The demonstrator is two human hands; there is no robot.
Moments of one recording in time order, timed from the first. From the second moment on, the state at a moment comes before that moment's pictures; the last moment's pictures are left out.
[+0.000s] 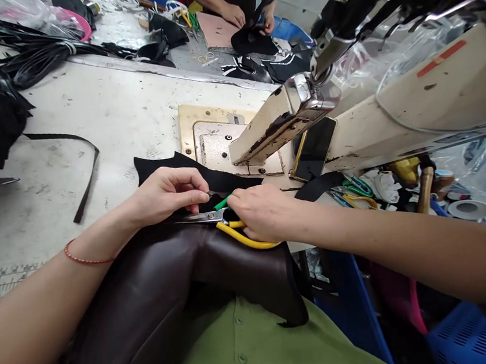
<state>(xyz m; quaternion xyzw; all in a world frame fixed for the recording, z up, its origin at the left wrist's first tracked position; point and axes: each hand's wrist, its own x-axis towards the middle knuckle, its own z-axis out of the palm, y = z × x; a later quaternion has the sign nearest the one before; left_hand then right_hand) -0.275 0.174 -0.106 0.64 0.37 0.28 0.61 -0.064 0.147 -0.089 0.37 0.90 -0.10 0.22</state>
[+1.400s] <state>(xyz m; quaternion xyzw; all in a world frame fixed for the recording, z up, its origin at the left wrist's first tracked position) -0.326 0.100 -0.078 0.34 0.55 0.32 0.69 -0.074 0.128 -0.099 0.47 0.88 -0.10 0.05</state>
